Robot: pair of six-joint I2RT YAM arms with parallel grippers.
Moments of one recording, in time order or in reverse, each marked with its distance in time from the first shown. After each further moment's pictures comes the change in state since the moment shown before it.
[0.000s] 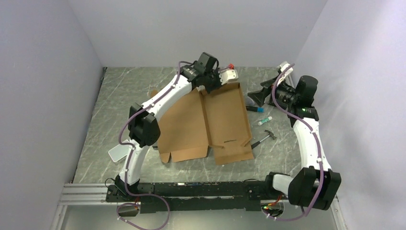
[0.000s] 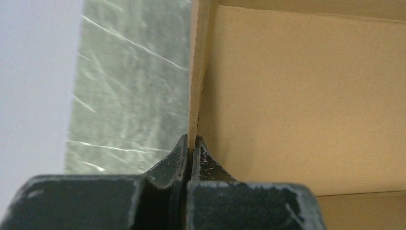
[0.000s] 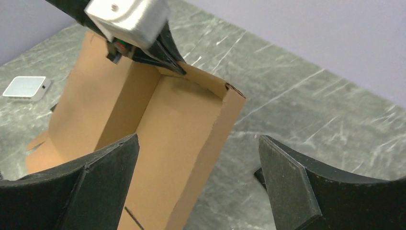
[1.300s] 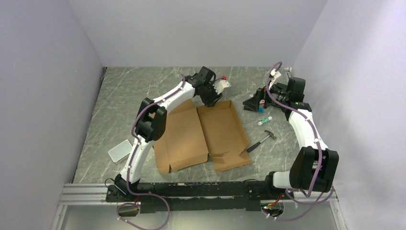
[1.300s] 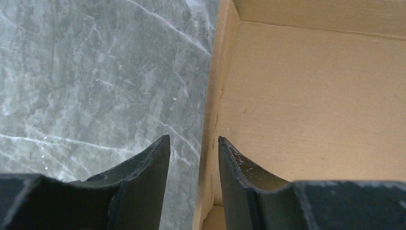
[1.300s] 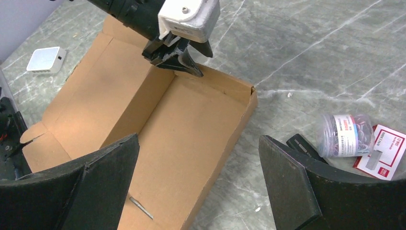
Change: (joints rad) left arm 0.044 0.167 -0.155 0.088 0.018 -0.185; right arm 0.027 0.184 0.000 -0.167 -0.020 -0.079
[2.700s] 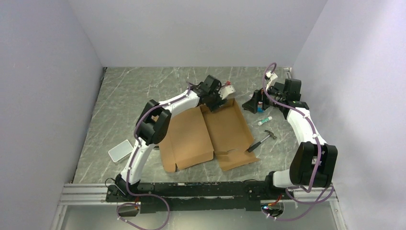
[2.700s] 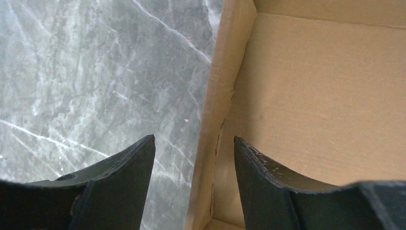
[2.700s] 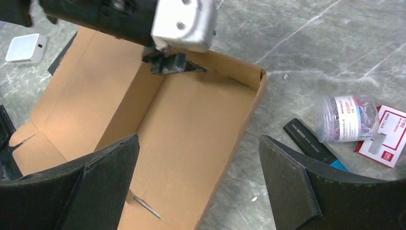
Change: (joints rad) left arm -0.071 -0.010 -0.171 0.281 -0.210 -0.021; right arm 0.019 0.048 0.000 -0.048 0.061 -0.051
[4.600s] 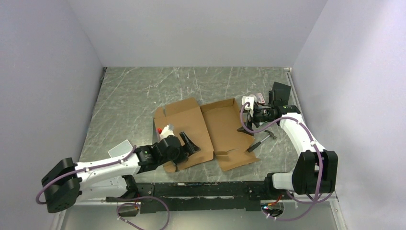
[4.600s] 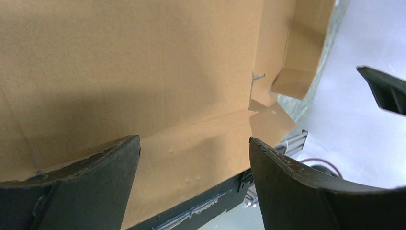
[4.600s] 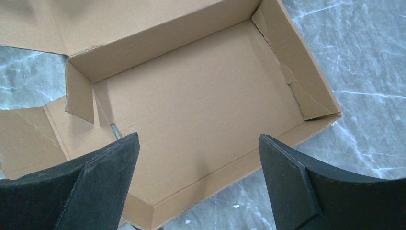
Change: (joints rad) left arm -0.321 -1.319 -1.442 0.246 -0.296 -1.843; right arm 0.165 -0.075 -0.068 -0.393 -0.037 -0.914
